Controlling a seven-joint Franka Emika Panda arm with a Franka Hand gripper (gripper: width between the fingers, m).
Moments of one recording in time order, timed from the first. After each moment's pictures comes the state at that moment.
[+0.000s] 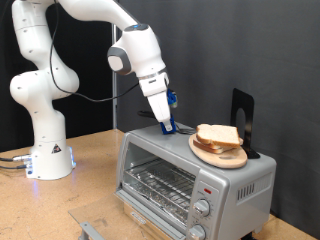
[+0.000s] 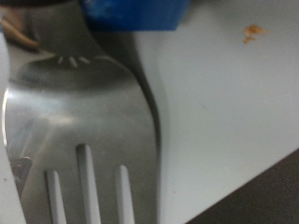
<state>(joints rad) 0.32 -0.32 0.13 -2.62 0.44 2.58 0.00</state>
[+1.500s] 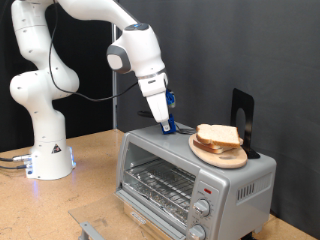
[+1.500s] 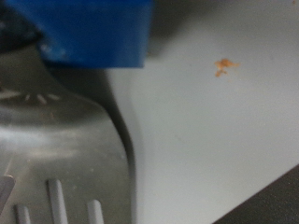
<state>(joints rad) 0.31 -0.32 0.13 -2.62 0.42 2.54 0.00</state>
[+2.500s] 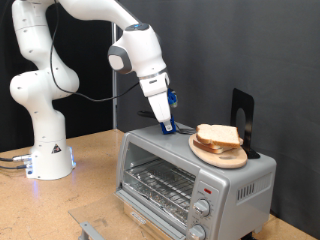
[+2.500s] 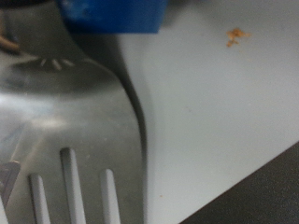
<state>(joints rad) 0.32 -0.31 0.13 -2.61 0.44 2.56 -0.01</state>
